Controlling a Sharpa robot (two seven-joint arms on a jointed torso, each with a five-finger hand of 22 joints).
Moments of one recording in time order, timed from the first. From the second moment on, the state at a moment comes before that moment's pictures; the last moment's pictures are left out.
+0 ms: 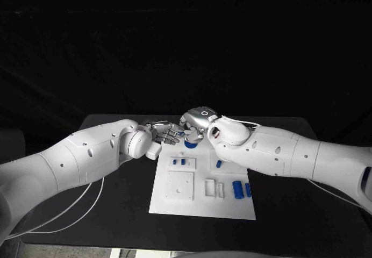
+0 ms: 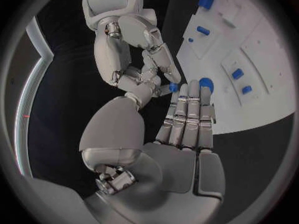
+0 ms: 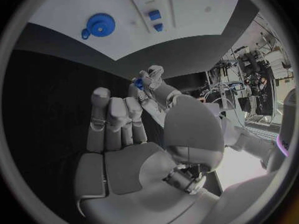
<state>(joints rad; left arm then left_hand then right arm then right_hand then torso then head) 1.28 -0.37 -0.16 1.01 -0.14 -0.17 -0.17 1.08 -0.12 0.54 -0.21 0.05 0.82 0.18 0.35 0.44 1.15 0.14 0.07 0.07 0.94 0.11 0.54 0.38 0.04 0.72 0.00 0.50 1.25 1.16 -0.55 -0.03 1.24 -1.82 -0.39 -0.20 1.04 -0.22 0.78 -0.11 0.05 1.06 0.06 0.35 0.50 1.21 -0.04 1.16 1.21 1.30 -0.13 1.23 1.10 0.25 1.17 -0.04 0.93 1.31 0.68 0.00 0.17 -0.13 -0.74</state>
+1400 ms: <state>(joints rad) 1.28 -0.36 -0.16 1.00 -0.15 -0.19 -0.18 1.13 -0.05 0.63 -0.27 0.05 0.93 0.13 0.40 0.43 1.29 0.08 0.10 0.08 1.03 0.06 0.56 0.47 0.03 0.79 -0.04 0.50 1.29 1.16 -0.54 -0.03 1.24 -1.82 -0.39 -0.21 1.04 -0.22 0.78 -0.11 0.05 1.07 0.07 0.35 0.50 1.21 -0.04 1.16 1.21 1.30 -0.13 1.23 1.10 0.25 1.18 -0.04 0.93 1.31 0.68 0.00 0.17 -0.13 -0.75</state>
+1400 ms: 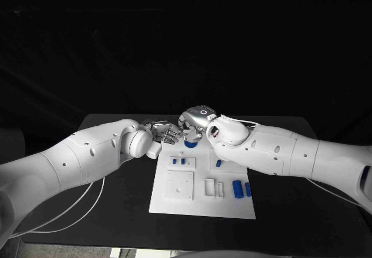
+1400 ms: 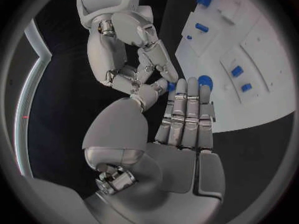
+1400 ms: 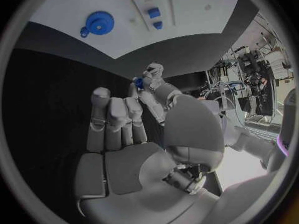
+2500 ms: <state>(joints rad) 1.28 -0.36 -0.16 1.00 -0.15 -0.24 -0.14 1.14 -0.05 0.68 -0.28 0.07 0.98 0.10 0.42 0.44 1.34 0.07 0.10 0.09 1.07 0.04 0.56 0.51 0.04 0.83 -0.06 0.51 1.30 1.16 -0.55 -0.03 1.23 -1.79 -0.45 -0.21 1.05 -0.29 0.76 -0.12 0.05 0.94 0.11 0.27 0.46 1.10 0.01 1.07 1.17 1.25 -0.09 1.20 1.10 0.25 1.13 -0.02 0.90 1.31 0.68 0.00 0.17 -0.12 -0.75</state>
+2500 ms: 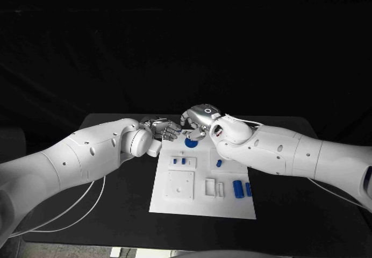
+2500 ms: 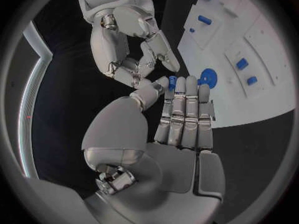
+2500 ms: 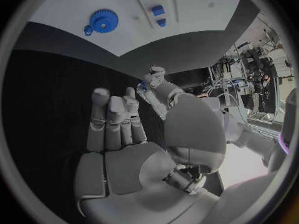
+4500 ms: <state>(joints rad) 1.15 -0.21 -0.18 0.65 -1.32 -0.31 0.25 1.17 -0.06 0.69 -0.29 0.08 0.99 0.11 0.42 0.43 1.35 0.06 0.10 0.09 1.08 0.04 0.54 0.55 0.04 0.84 -0.06 0.51 1.31 1.22 -0.65 0.06 1.24 -1.01 -0.64 0.06 1.06 -0.26 0.72 -0.17 0.24 0.87 0.15 0.26 0.45 1.04 0.05 0.94 0.99 1.14 -0.06 1.04 0.98 0.25 0.98 0.07 0.77 1.31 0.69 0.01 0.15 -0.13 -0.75</state>
